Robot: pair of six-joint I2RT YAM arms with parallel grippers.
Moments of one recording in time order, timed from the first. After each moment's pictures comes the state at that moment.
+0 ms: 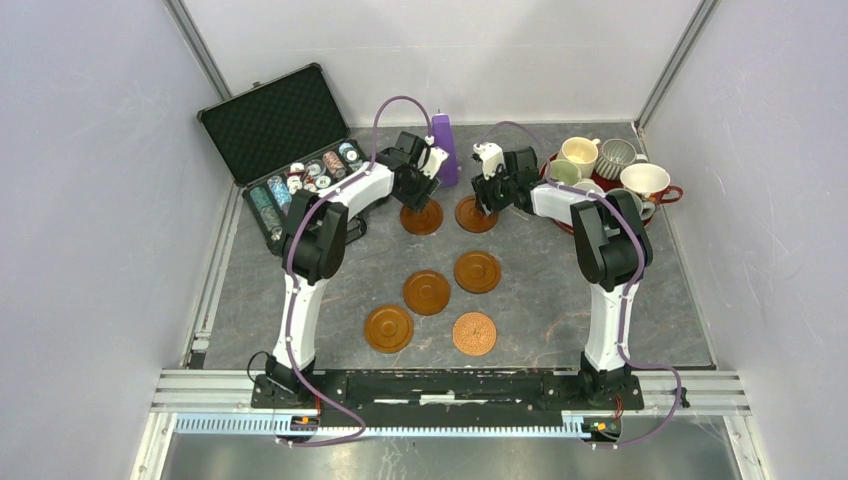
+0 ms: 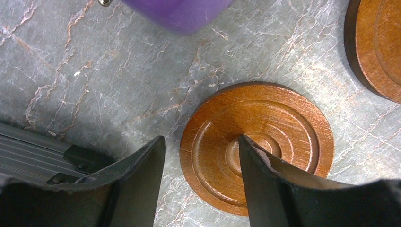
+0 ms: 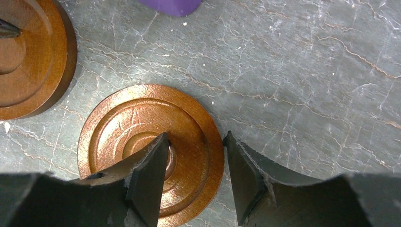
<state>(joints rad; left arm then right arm) -0.47 2.25 1.78 -0.54 0.04 0.27 0.31 2.07 1.33 -0.01 -0.27 -0.24</state>
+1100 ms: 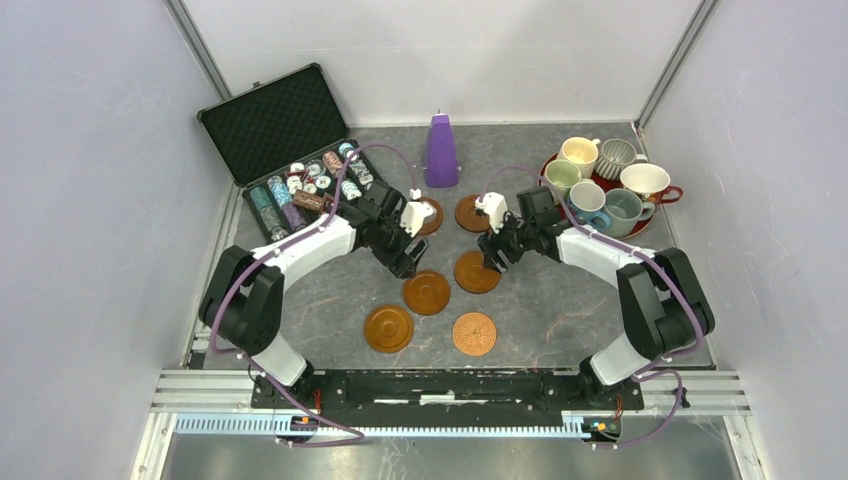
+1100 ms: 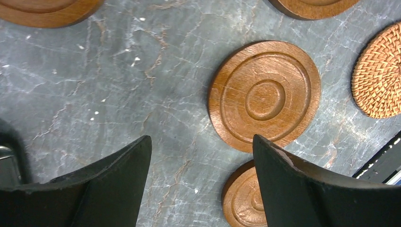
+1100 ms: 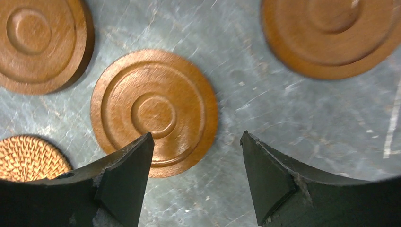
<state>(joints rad) -0.54 1.61 1.08 -0.56 0.29 0.26 0.37 1.57 0.87 -0.20 -0.44 -0.43</state>
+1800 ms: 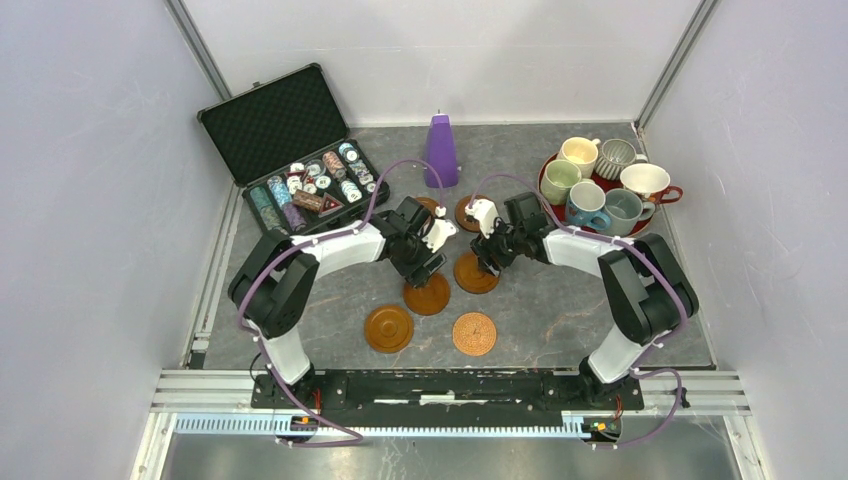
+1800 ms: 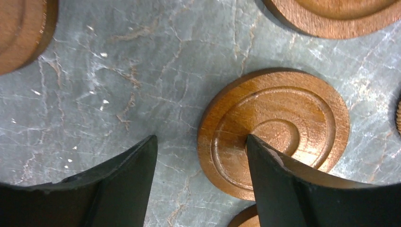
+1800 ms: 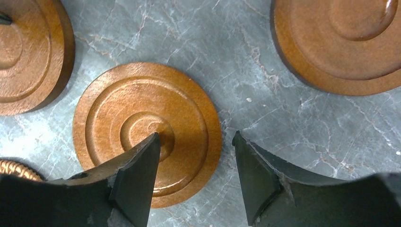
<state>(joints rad) -0.68 1.76 1.07 -0.45 0.15 0.27 0.43 1.66 0.84 -0.11 -0.38 -0.41</state>
